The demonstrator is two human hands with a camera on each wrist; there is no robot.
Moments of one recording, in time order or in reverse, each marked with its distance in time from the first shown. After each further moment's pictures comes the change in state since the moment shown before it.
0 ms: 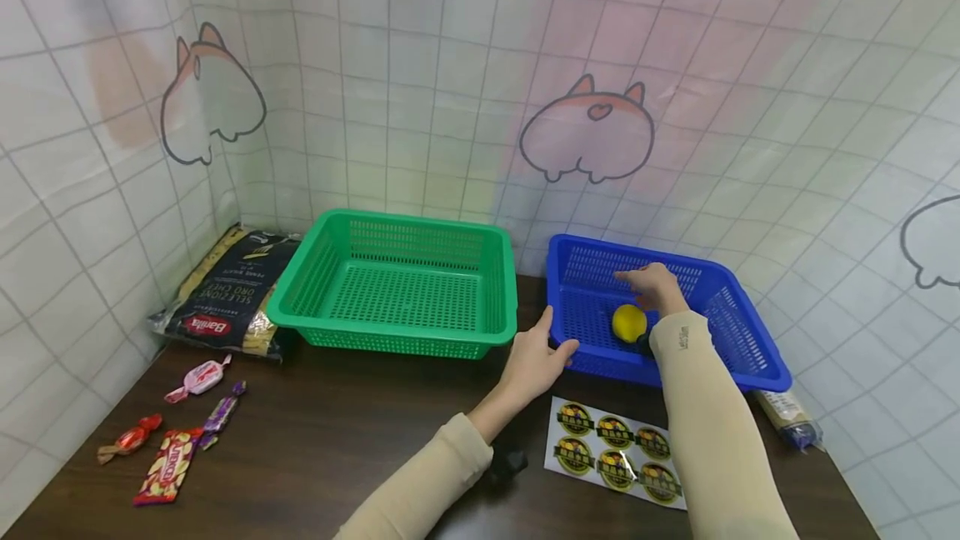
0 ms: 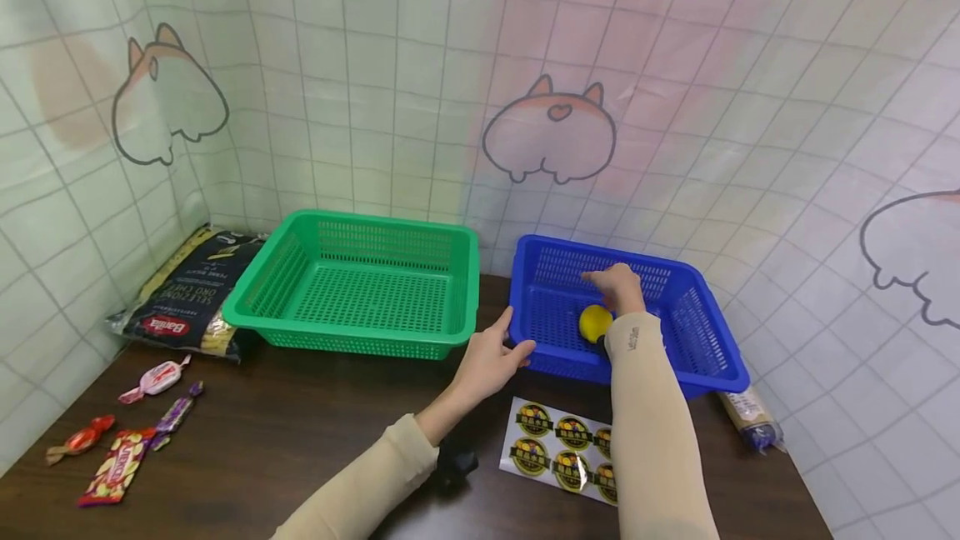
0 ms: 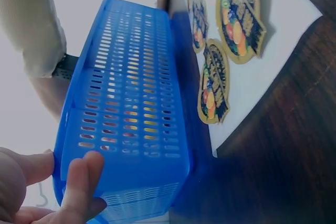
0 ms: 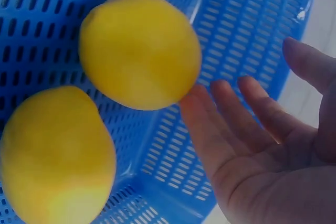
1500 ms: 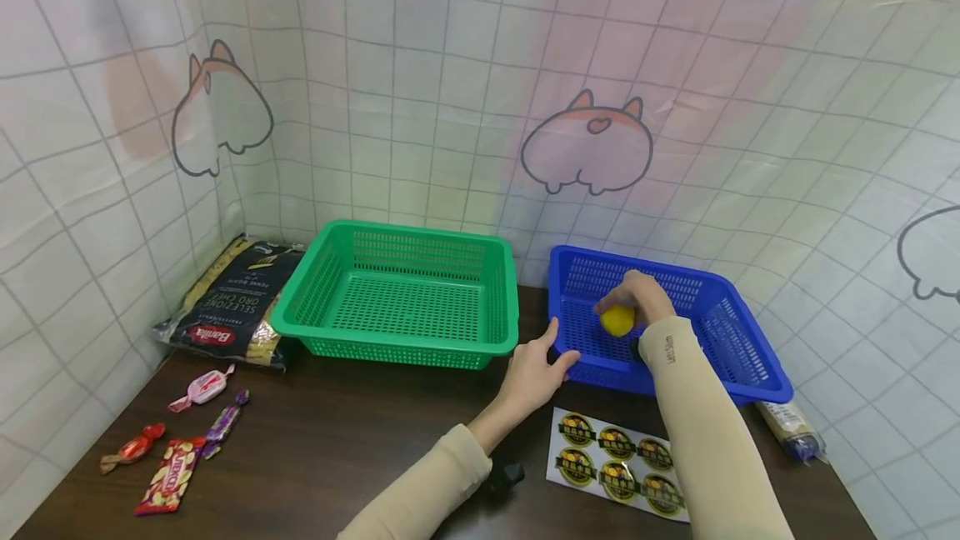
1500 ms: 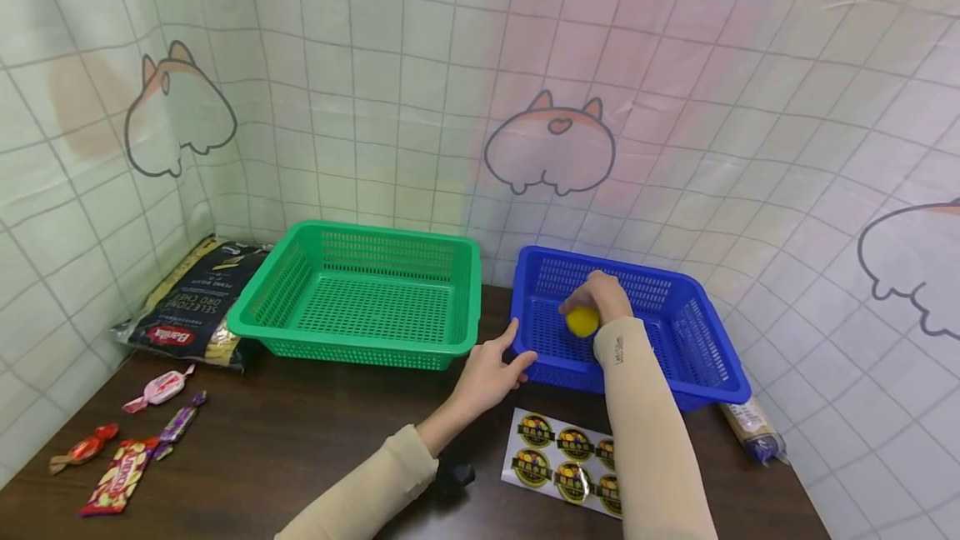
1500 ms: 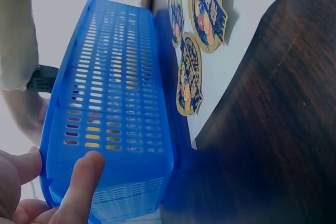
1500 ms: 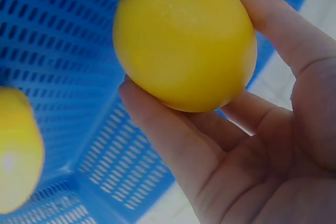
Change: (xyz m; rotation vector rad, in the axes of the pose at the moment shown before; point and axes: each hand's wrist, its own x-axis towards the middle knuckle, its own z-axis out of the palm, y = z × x) left_hand -0.002 -0.007 0.000 -0.036 -0.025 -0.015; right_hand -0.016 -0.032 0.015 -0.213 -0.030 0.034
